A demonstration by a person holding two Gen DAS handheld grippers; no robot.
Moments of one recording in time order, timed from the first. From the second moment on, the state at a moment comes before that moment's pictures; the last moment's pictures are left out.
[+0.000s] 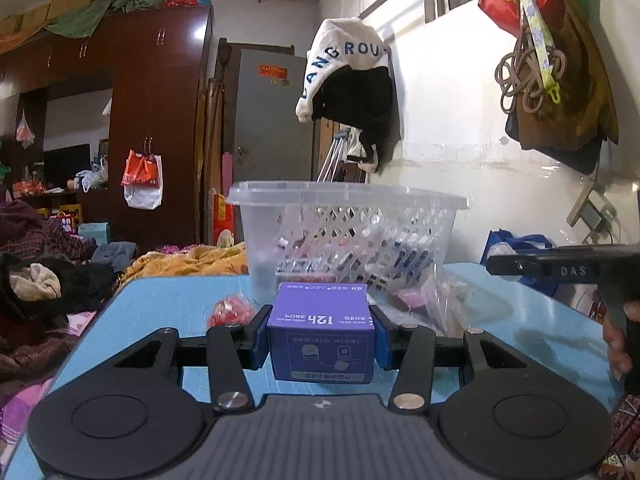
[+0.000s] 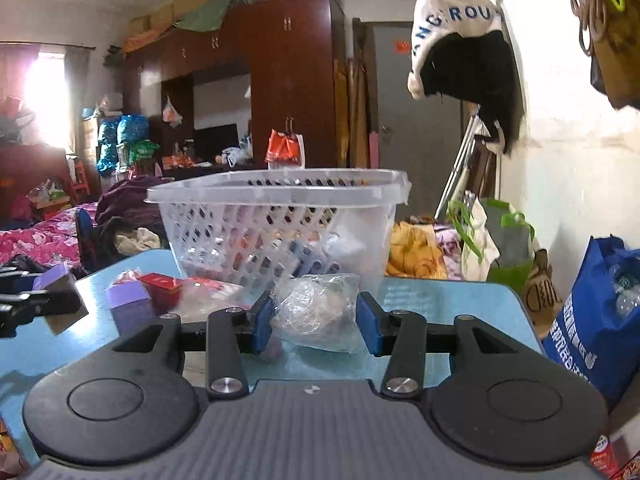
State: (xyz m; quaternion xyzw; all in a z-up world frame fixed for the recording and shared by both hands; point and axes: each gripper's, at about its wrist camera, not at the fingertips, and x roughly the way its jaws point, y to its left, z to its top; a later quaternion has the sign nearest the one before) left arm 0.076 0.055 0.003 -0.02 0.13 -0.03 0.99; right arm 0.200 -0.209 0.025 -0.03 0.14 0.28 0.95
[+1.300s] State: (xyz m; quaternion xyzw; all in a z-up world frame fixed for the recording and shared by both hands) left arm 0.144 0.074 0.043 -0.04 0.18 -0.03 0.98; right arm 0.287 -0.185 0.015 -0.04 0.30 0.25 0.92
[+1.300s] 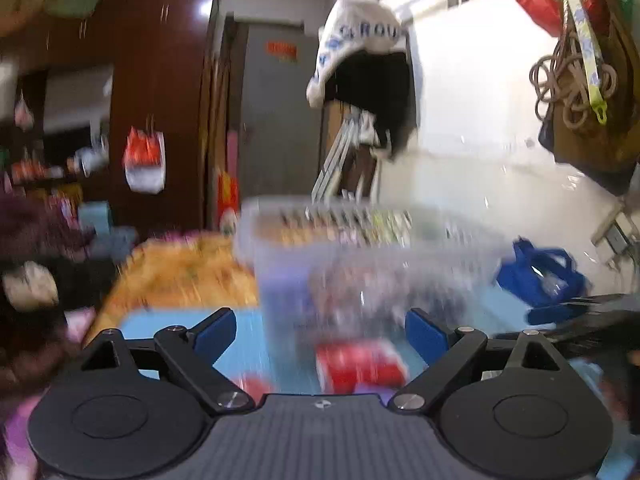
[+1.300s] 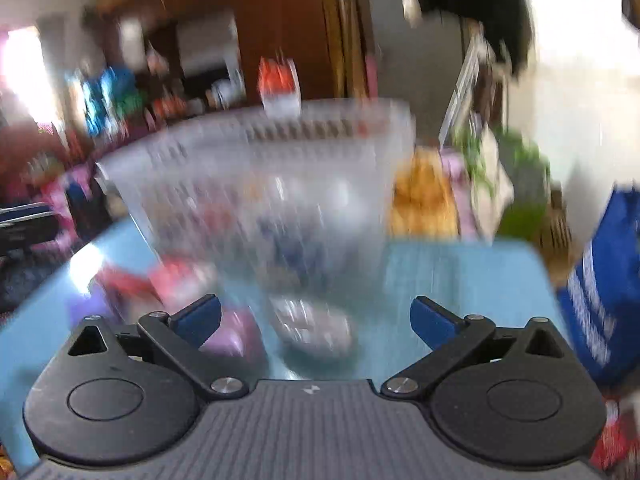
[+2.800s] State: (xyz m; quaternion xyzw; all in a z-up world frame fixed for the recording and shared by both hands) left arm 0.147 0.050 -0.001 -0.01 0.22 -0.06 0.97; right arm 0.262 -0.201 0.010 0.01 0.23 0.27 0.94
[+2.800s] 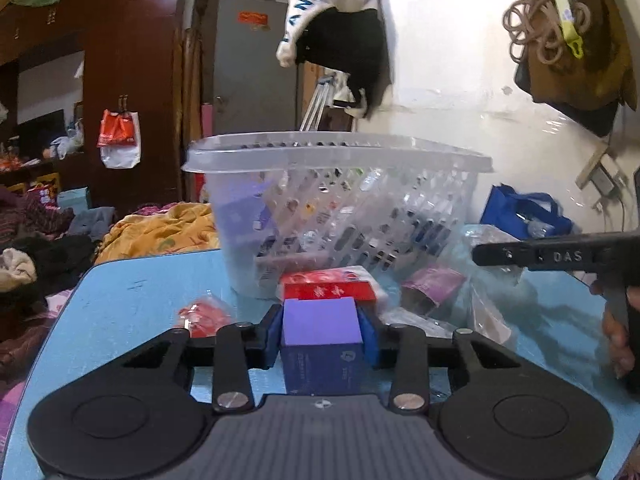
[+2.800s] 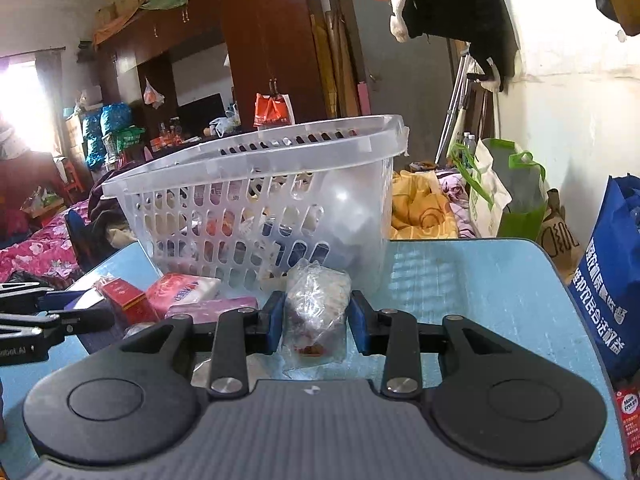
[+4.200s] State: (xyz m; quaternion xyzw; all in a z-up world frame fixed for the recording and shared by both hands) left arm 0.262 0.056 0.121 -0.12 0.15 -0.05 0.98; right arm 0.309 -0.128 0.115 -0.12 0.13 0.28 0.94
